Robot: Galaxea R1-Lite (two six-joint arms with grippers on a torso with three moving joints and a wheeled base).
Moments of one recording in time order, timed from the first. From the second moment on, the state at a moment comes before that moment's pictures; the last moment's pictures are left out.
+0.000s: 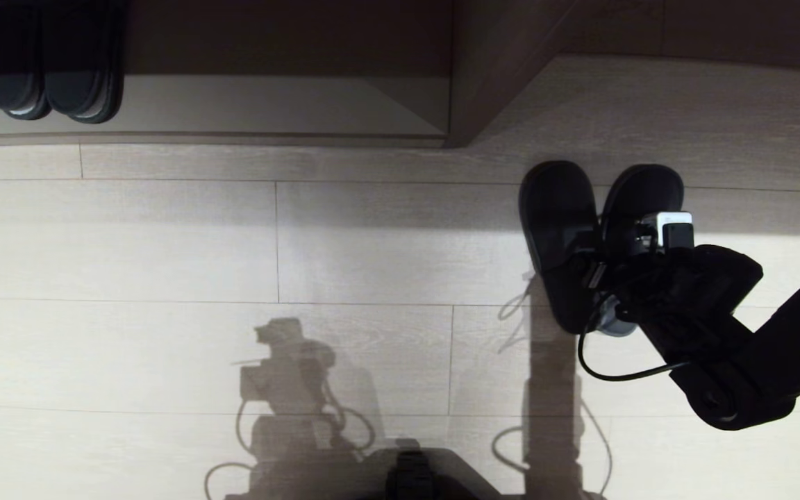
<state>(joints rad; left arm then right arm) 0.00 0.00 0.00 -0.01 0.01 -0.06 0.13 2.05 -0.69 -1.51 -0.15 -0.01</state>
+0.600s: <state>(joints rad) 0.00 0.00 0.00 -0.01 0.01 -0.06 0.13 2.07 -0.69 -1.51 -0.12 0.00</state>
